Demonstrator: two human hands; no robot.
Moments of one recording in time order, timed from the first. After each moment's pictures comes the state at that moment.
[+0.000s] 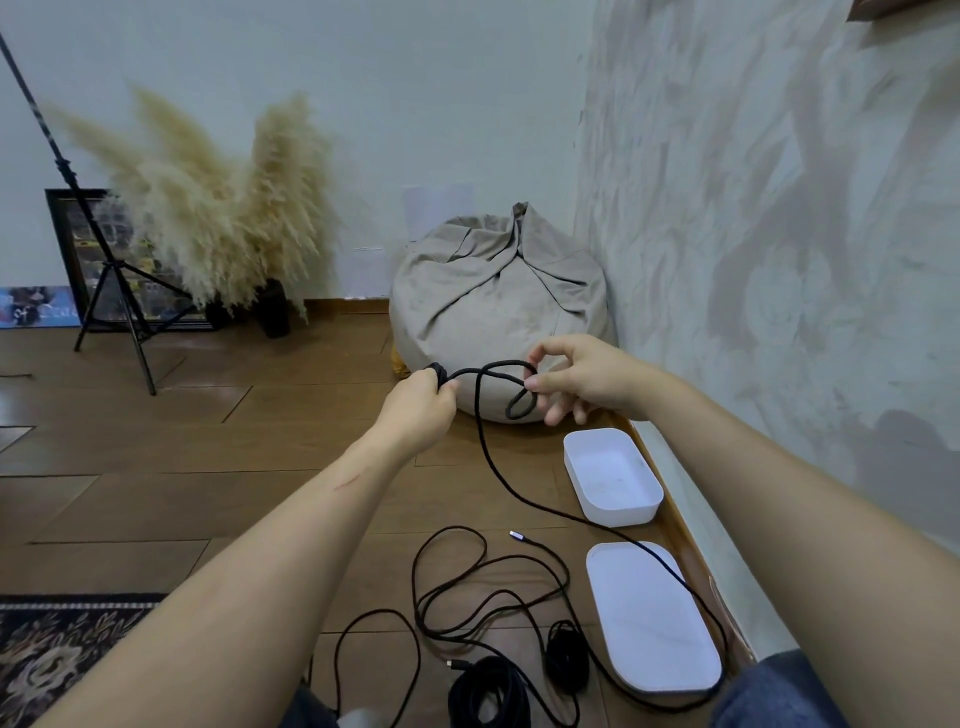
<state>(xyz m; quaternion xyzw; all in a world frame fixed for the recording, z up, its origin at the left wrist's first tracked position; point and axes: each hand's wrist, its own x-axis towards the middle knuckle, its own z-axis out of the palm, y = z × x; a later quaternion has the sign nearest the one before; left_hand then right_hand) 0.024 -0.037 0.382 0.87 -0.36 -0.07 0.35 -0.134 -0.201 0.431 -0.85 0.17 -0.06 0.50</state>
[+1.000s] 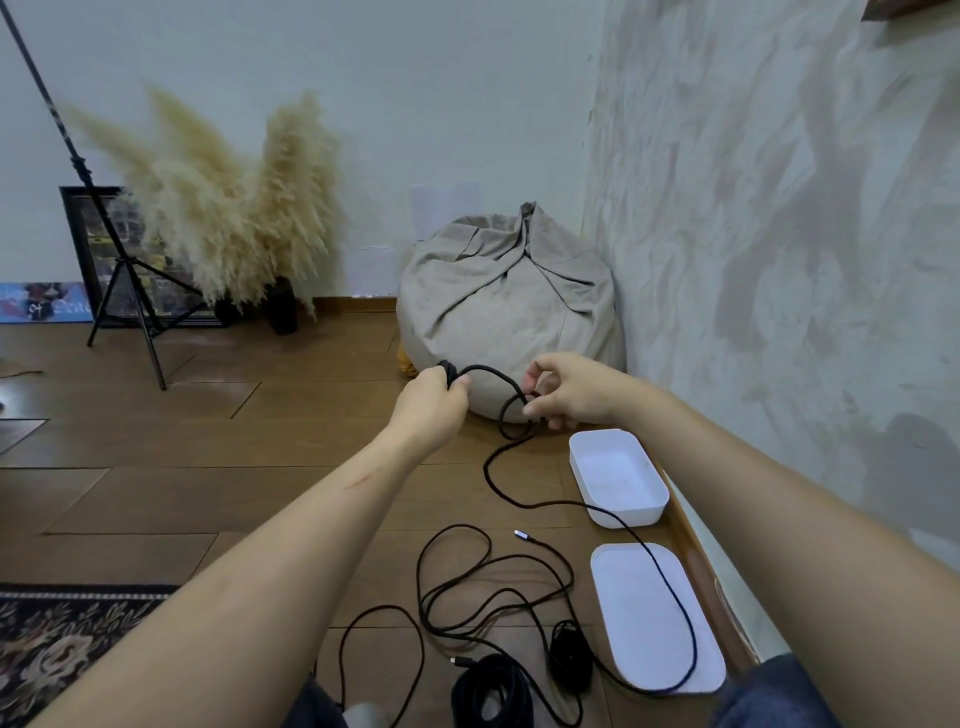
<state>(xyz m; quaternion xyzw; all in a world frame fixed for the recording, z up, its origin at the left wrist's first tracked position) 0.019 -0.040 0.378 0.85 -0.33 -0.09 0.40 -0.120 -0.193 0.417 -0.90 0.20 -0.02 0.39</state>
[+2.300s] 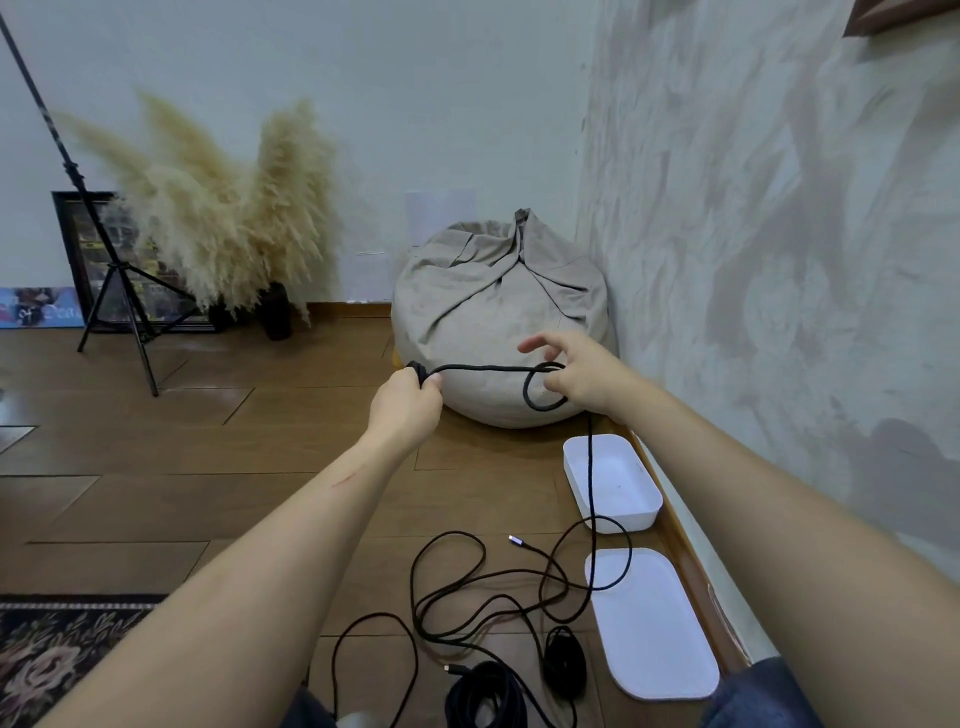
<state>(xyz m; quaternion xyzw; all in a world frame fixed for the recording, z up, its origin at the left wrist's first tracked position) 0.039 -0.037 0.374 0.86 -0.27 -0.04 0.43 -0.120 -0.204 0.428 -0.91 0.21 -0.16 0.32</state>
